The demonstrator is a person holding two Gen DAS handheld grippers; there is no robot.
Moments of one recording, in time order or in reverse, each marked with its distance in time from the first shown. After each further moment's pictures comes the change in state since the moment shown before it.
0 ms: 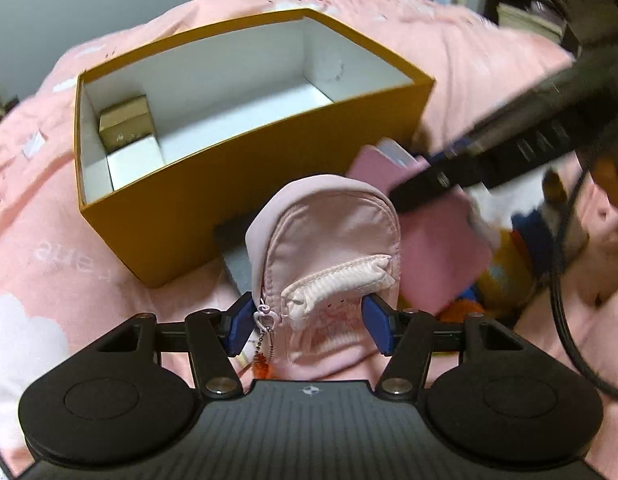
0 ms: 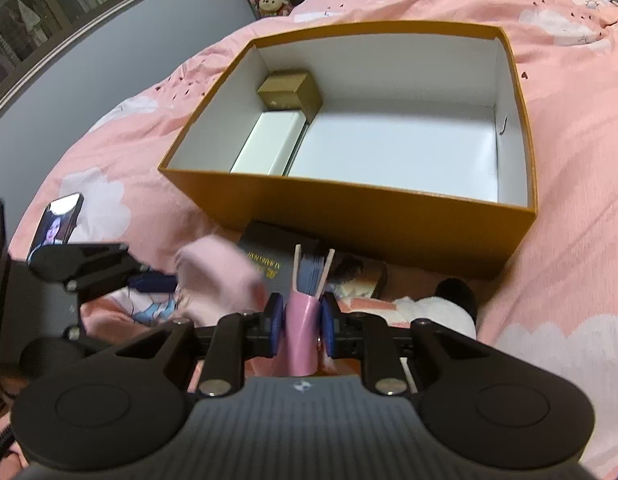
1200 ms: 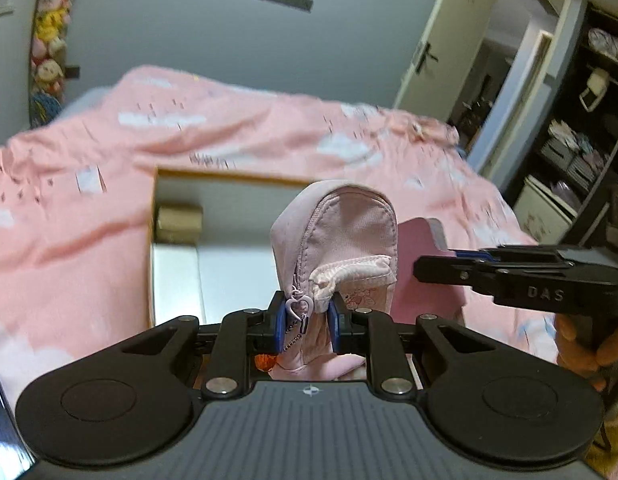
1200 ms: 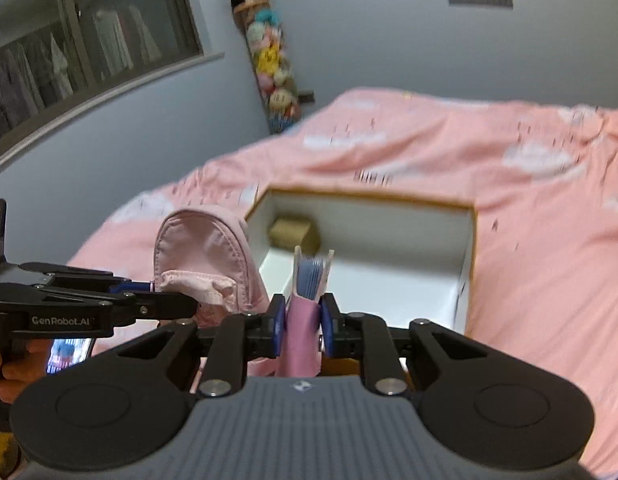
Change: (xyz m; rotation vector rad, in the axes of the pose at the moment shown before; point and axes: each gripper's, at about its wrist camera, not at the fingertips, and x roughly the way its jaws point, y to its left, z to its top) left arm -0.091 0.044 0.077 -0.378 -0.310 -0.039; right arm -0.093 0.018 0.057 -0.097 -0.325 -0.057
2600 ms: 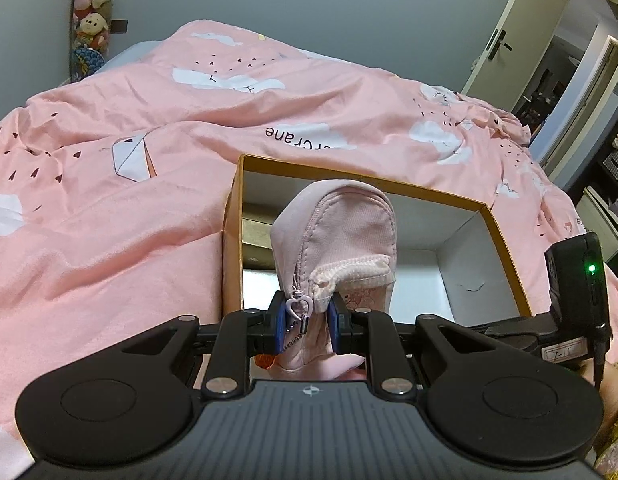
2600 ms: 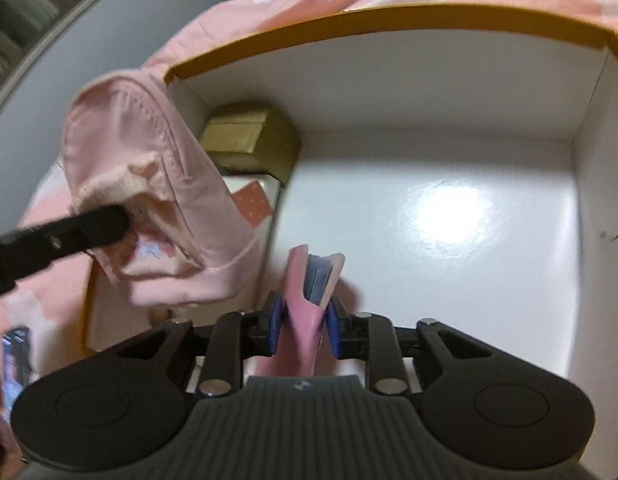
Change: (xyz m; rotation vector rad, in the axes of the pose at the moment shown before) left arm 0.089 0.092 0.034 -0.105 0.120 0.113; right arm 0.232 -0.029 -0.001 0.222 0.445 0.042
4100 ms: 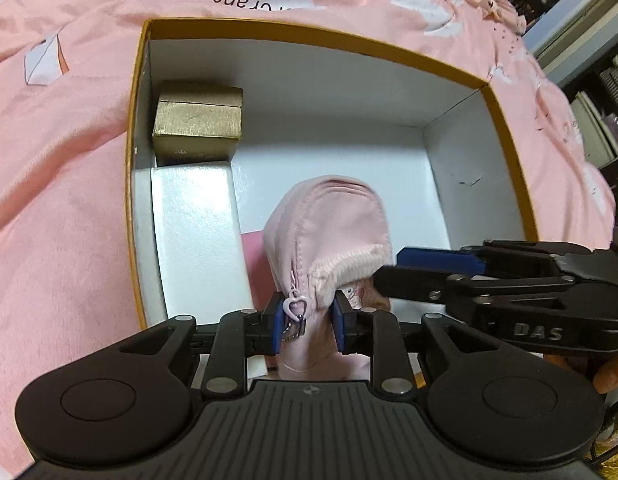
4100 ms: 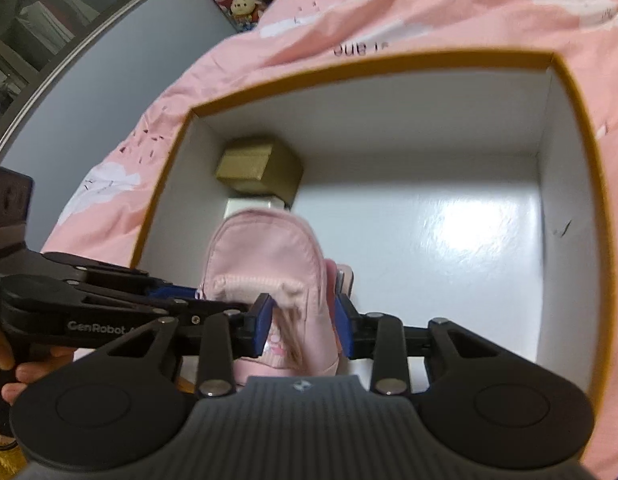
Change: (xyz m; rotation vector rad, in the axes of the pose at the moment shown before) left arm 0.072 -0.021 0.000 0.052 0.423 -0.061; right arm -0.033 -0.015 -0.004 0.045 -0.070 0.076
